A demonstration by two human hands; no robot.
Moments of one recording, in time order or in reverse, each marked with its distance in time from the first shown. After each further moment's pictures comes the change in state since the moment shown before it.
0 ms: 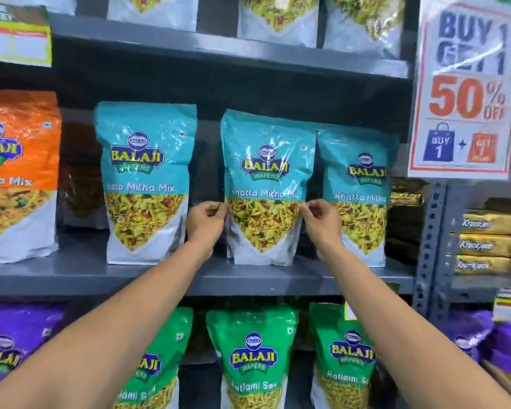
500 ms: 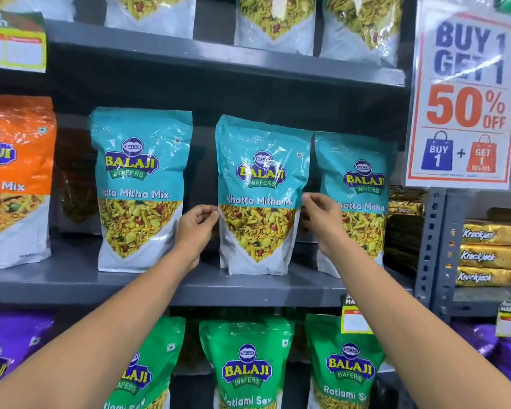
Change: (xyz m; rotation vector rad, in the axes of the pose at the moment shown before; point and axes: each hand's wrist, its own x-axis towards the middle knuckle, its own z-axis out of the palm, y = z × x) left_hand 0.000 0.000 -0.006 -0.179 -0.101 -0.035; right_hand 0.020 -0.020 -0.010 0.259 -0.125 0.119
